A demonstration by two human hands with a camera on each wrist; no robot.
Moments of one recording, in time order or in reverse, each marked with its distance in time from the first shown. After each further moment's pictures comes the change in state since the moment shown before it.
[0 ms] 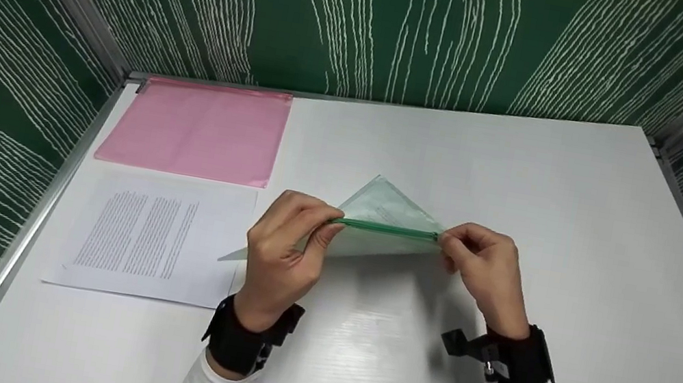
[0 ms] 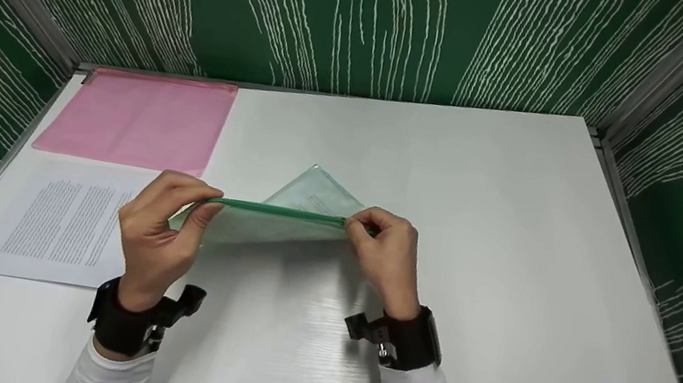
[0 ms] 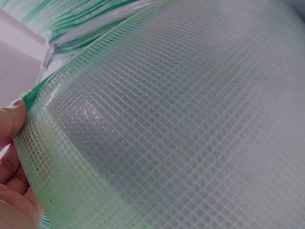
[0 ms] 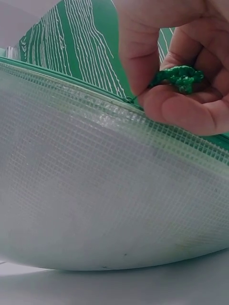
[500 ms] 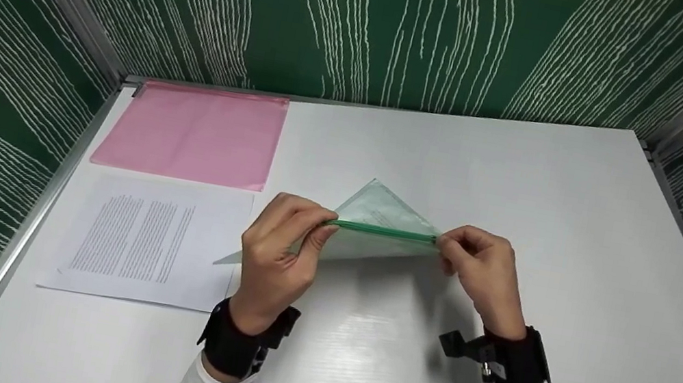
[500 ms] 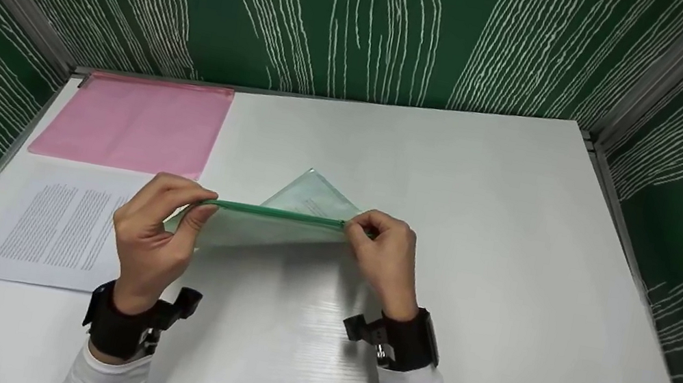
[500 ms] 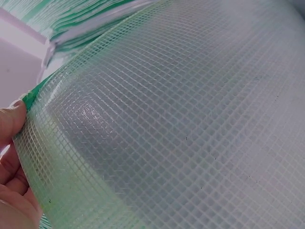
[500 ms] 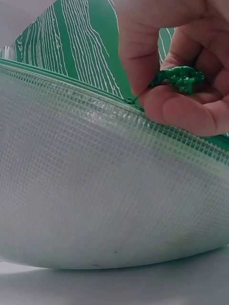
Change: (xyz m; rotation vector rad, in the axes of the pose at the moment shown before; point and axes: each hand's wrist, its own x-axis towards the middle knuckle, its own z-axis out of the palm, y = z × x) left_hand 0.001 0.001 0.001 -0.021 0.023 -0.017; right_hand 0.002 0.003 -0.003 -0.008 0.004 0.012
